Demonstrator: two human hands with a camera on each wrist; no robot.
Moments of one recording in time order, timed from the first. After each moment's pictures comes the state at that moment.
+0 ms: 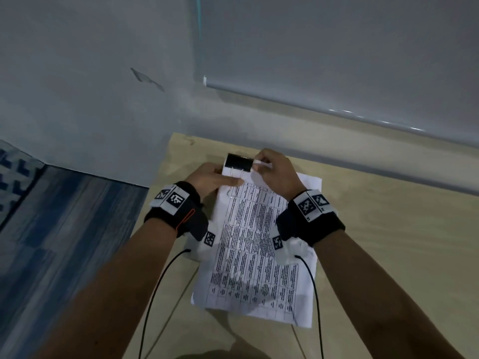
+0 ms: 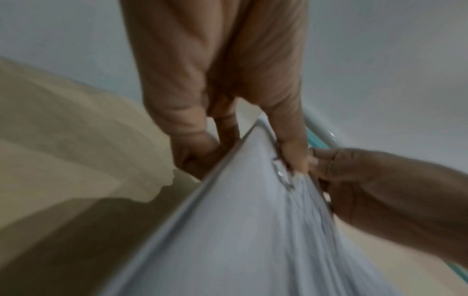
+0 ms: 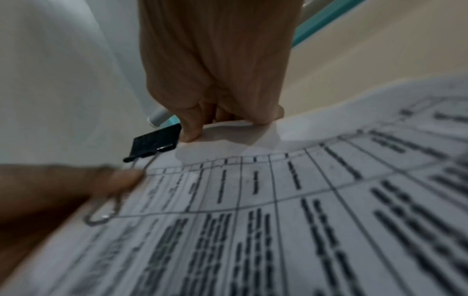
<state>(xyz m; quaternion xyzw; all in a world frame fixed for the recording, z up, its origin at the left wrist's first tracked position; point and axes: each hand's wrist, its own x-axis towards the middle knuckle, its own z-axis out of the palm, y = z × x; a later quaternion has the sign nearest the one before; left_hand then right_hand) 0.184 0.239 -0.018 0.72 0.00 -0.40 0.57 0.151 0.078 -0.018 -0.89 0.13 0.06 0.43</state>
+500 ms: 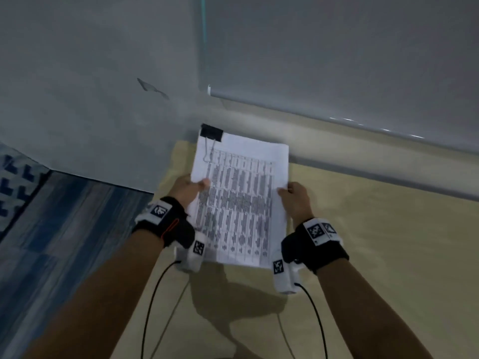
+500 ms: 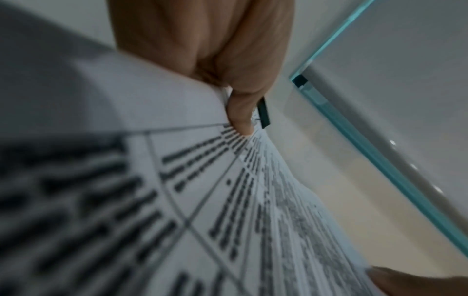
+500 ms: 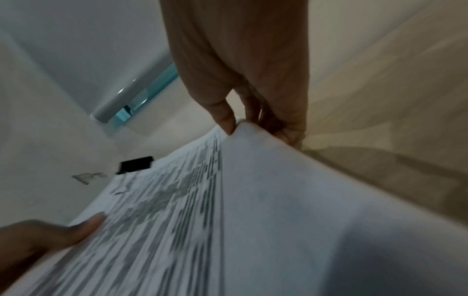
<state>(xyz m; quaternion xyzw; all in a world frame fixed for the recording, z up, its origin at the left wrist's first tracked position) 0.197 0.279 -0.062 0.80 0.12 -0.27 0.53 0.118 0.065 -0.052 -0.79 0.39 0.06 0.47</state>
